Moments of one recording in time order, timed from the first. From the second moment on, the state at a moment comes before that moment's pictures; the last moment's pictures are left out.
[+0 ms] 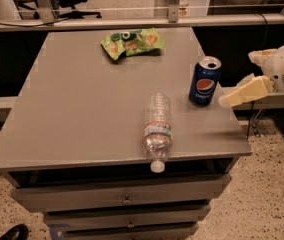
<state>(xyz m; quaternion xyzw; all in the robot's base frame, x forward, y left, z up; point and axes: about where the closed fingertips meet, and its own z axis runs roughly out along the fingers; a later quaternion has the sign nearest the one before) 0.556 -0.231 0.905 -0.43 0.79 0.13 0.42</state>
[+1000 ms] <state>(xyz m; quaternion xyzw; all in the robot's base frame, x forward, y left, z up) 0.576 -0.172 0.871 -0.35 0.73 0.33 0.50</state>
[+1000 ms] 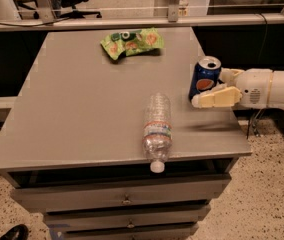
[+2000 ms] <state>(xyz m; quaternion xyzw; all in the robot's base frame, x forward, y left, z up) 0.586 -0.147 0.877 -0.36 0.68 0.36 0.53</state>
